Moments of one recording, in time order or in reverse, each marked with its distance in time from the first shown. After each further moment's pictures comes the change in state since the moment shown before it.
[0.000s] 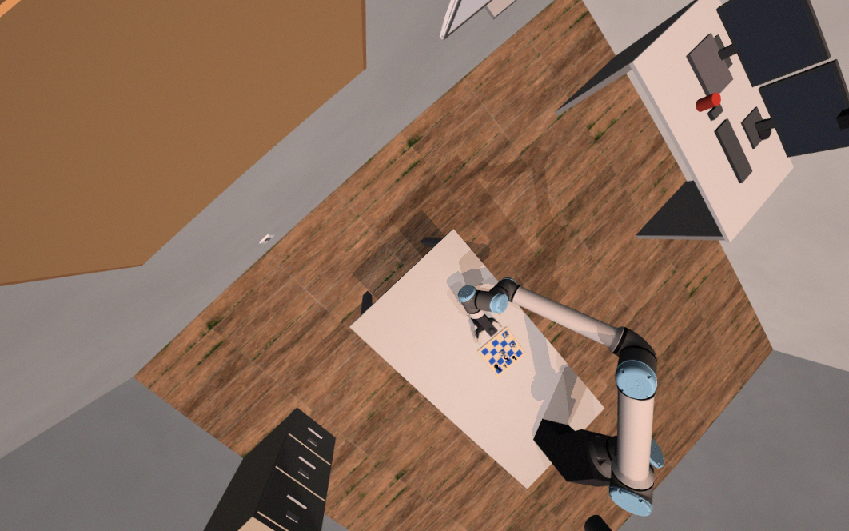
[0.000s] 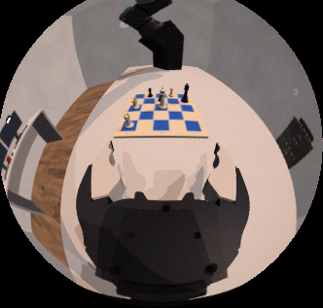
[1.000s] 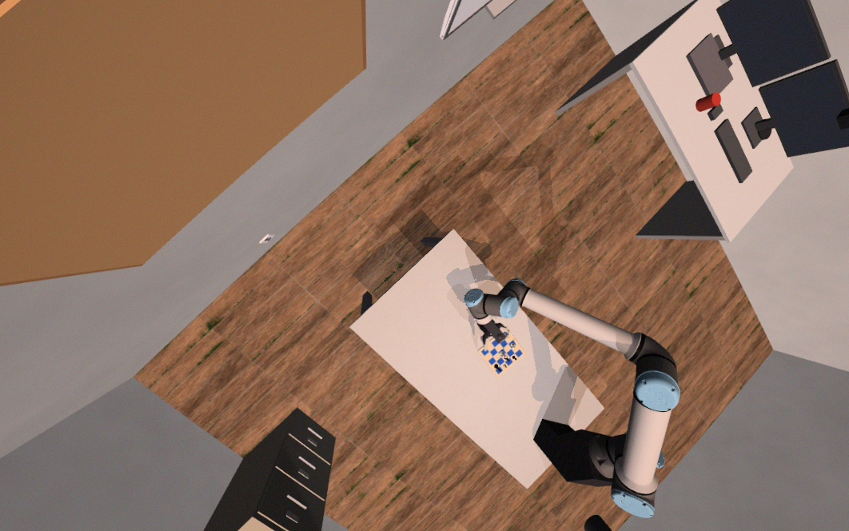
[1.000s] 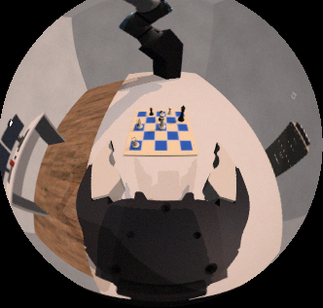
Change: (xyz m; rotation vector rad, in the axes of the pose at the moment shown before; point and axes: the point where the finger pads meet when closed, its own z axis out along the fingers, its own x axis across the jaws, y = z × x) arm 0.000 -0.076 -0.032 -0.004 0.004 -0.001
